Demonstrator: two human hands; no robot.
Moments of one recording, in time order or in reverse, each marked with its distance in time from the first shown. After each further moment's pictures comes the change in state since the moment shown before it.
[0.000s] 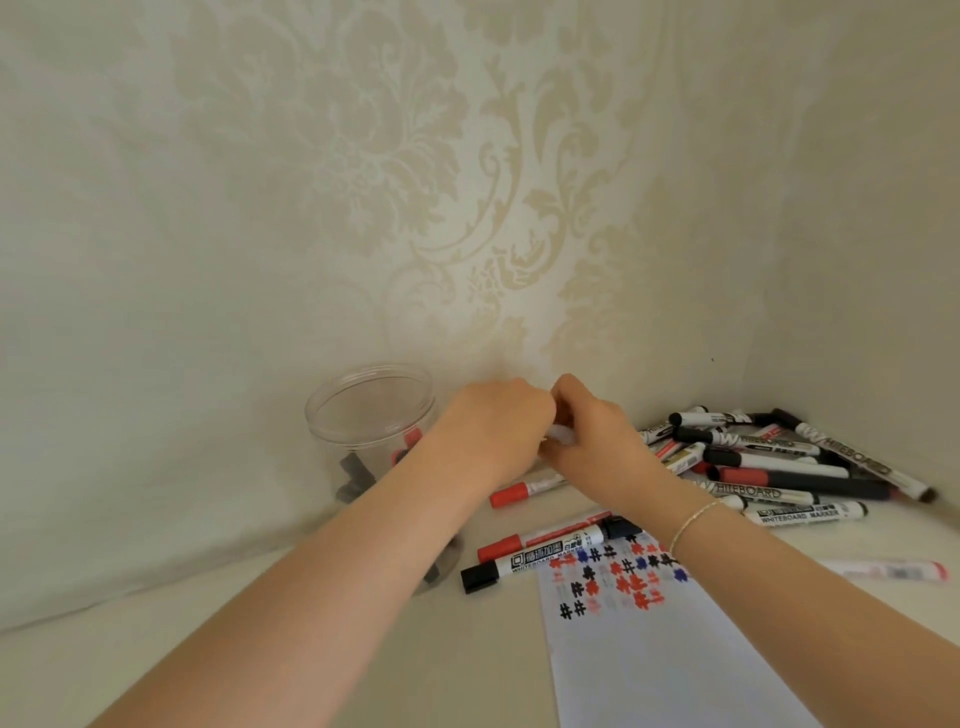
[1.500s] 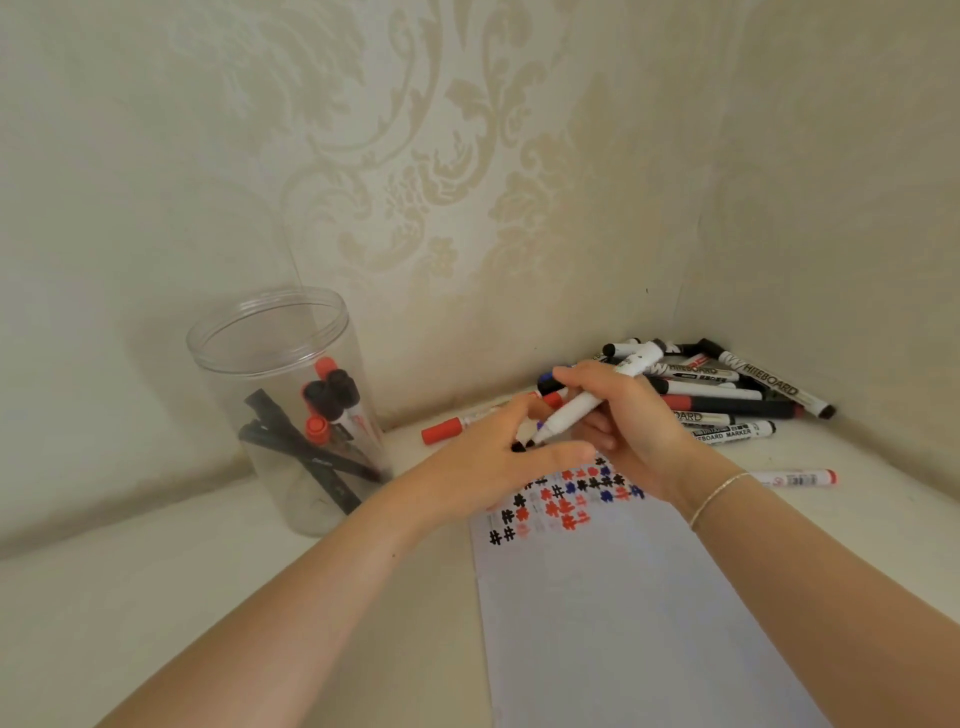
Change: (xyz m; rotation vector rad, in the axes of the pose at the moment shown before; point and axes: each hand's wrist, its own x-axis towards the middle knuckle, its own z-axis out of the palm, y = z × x) left_hand -0.027 0.050 0.056 -1.270 -0.231 -0.006; right_hand -0.047 0.046 -0.032 1.009 0.028 0.524
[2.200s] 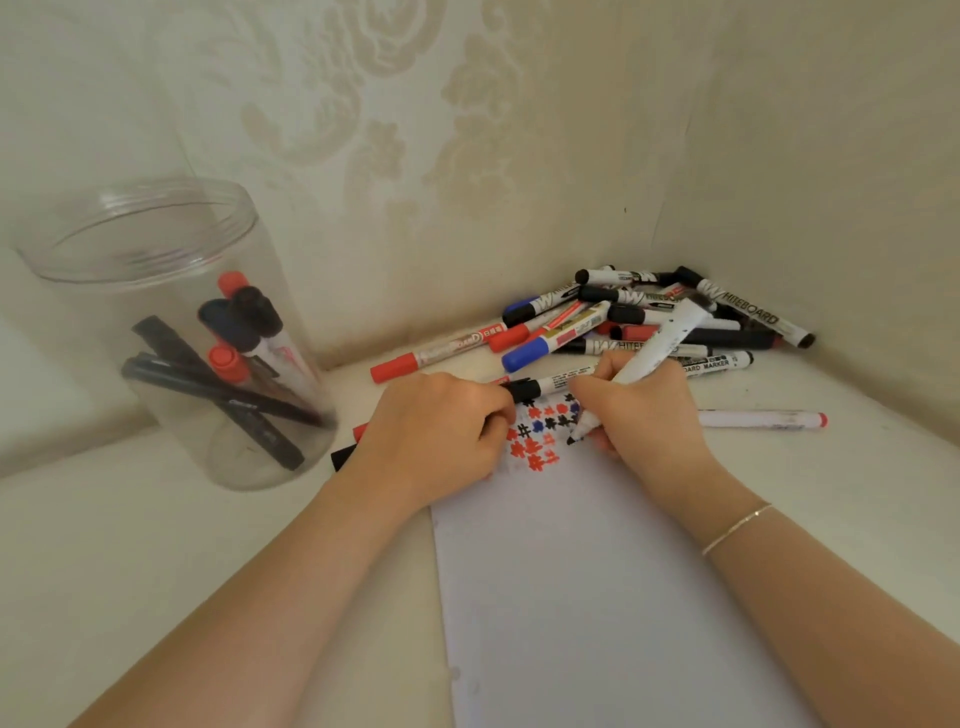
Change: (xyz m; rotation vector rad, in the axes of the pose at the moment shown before) left_hand 0.010 -0.034 0.022 0.821 0.302 0.138; right_hand -0.033 0.033 -0.018 -0.503 0.468 -0.073
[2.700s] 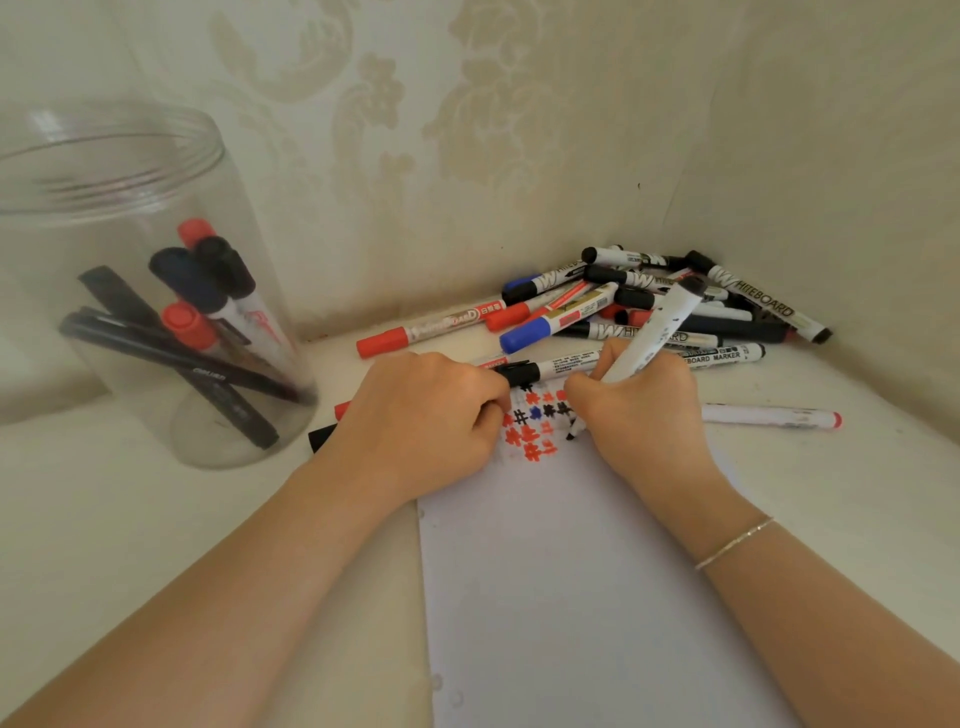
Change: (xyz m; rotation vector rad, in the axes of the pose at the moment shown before) left_hand -0.003 -0.002 0.001 0.025 0.012 0.034; right_hand -0.005 0.003 0.007 -0.188 0.057 -0.137
